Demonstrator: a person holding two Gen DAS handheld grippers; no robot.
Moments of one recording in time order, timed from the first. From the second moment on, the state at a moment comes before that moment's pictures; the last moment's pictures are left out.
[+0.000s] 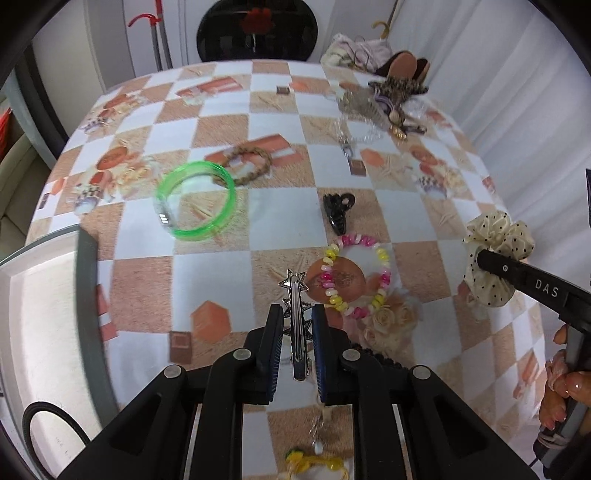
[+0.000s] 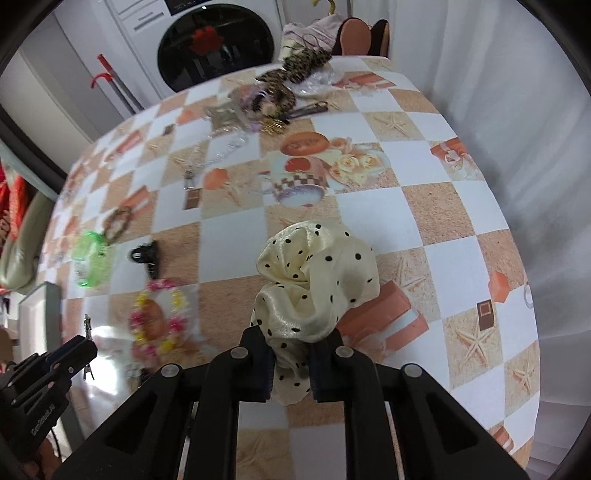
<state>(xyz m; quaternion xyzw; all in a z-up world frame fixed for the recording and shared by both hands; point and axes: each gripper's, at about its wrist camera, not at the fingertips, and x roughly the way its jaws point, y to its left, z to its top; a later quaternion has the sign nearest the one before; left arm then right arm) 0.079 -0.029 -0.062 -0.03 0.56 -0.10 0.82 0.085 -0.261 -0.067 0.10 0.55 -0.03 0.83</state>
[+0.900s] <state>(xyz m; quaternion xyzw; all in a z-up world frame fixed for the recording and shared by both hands) -0.047 0.188 -0.056 -0.06 0.58 0.09 0.81 0.021 0.021 -0.032 0.07 0.58 0.27 0.76</state>
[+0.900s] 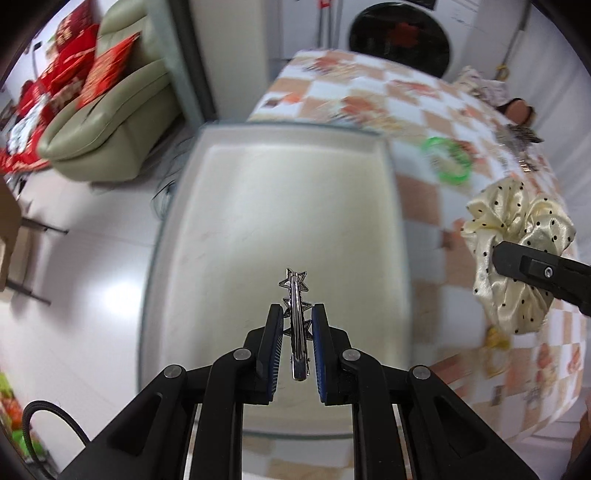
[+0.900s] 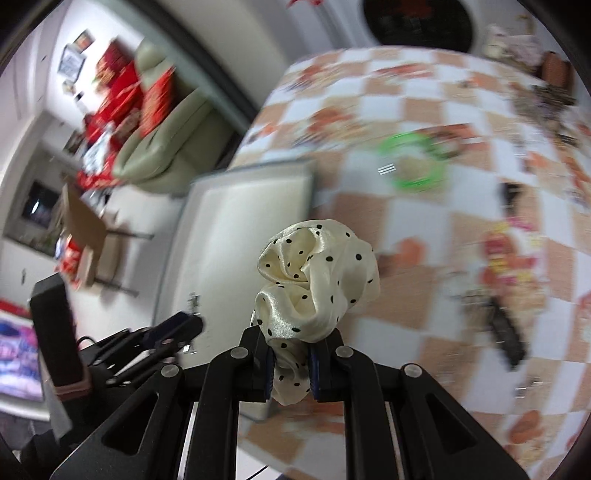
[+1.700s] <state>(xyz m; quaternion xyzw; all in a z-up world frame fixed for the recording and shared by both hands) -0.065 0.219 -0.105 -0.05 0.60 0.14 0.78 0.040 0.118 -0.128 0.01 0.66 0.29 0.69</state>
